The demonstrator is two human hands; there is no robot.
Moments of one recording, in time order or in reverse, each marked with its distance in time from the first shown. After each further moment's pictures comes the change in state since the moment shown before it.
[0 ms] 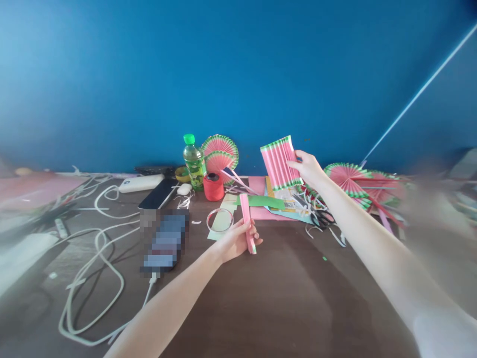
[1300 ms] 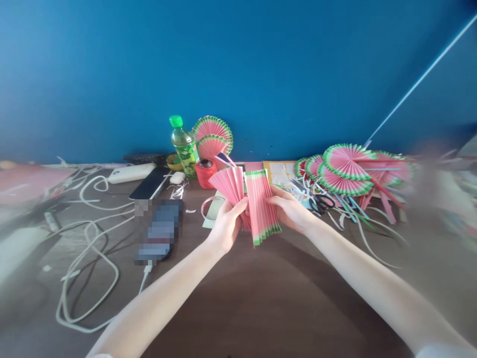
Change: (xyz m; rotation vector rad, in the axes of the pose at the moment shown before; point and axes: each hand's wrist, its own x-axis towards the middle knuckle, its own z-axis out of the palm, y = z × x) left_hand -0.008 0.011 0.052 0.229 0.221 0.425; right_hand -0.133 -0.032 0.047 0.989 -0.466 0.452
